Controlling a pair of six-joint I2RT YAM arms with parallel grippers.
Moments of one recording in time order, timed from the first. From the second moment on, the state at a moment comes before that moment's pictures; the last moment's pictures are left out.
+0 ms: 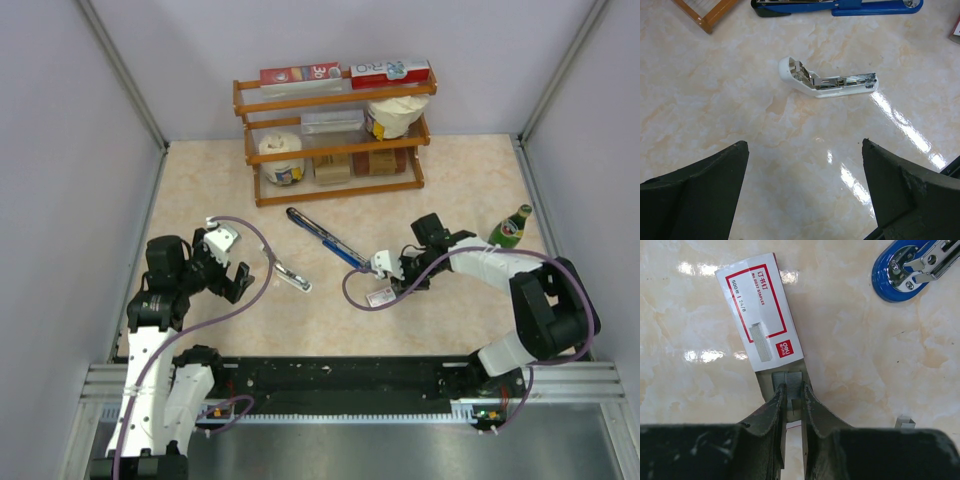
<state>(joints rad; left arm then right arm) 0.05 0.66 0.73 -0.70 0.58 0.47 0.42 1.50 0.78 -0.57 -0.52 -1.21</state>
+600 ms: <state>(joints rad) 0.05 0.66 0.73 -0.70 0.58 0.47 0.42 1.45 0.84 -0.61 -0.54 -1.10</state>
